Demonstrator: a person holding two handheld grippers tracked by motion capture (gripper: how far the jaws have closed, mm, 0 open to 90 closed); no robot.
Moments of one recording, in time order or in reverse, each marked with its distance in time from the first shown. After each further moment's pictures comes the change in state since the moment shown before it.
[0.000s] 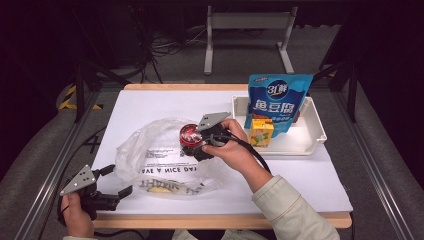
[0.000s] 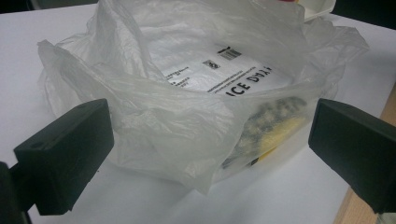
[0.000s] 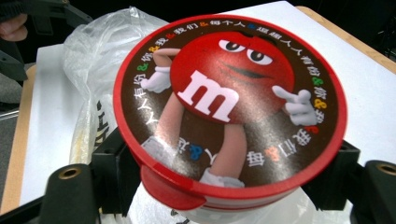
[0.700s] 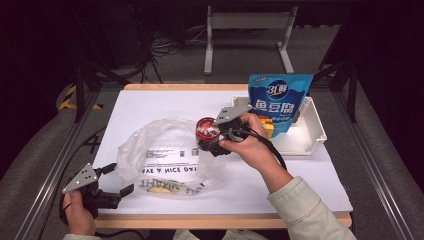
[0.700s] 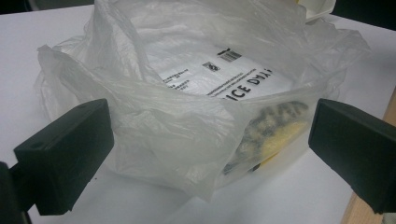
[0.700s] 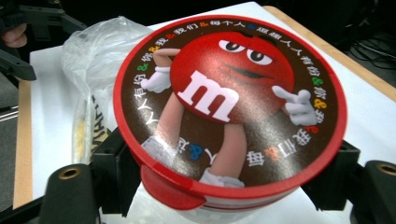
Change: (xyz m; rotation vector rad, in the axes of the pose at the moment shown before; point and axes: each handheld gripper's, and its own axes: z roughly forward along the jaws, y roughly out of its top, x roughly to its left) left arm 0.001 0.003 0.005 -0.003 -0.002 0.001; right arm -0.008 0.001 -0.054 0.012 -0.074 0.037
